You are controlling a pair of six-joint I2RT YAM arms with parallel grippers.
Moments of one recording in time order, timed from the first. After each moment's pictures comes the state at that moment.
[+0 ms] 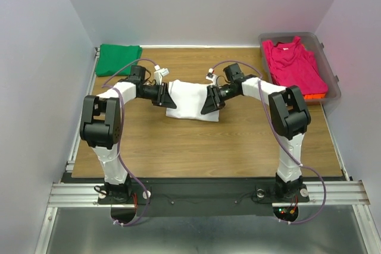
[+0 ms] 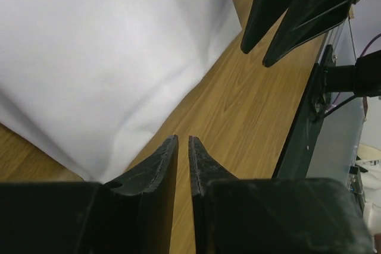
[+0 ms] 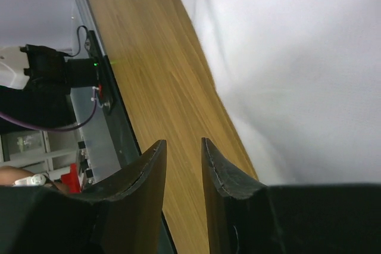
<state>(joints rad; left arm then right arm) -0.14 1.85 1.20 -0.42 1.00 0.08 0.38 2.06 1.45 -0.47 -1.04 0.14</state>
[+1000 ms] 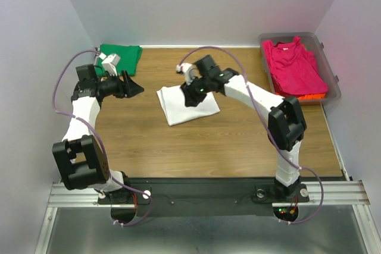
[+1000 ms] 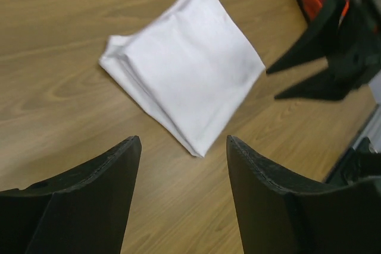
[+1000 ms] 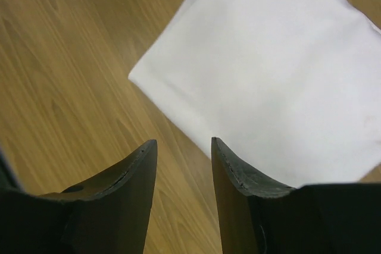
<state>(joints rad) 0.21 1.43 1.04 -0.34 0.94 -0.01 0.61 1.97 1.70 -0.61 -0.47 -0.15</state>
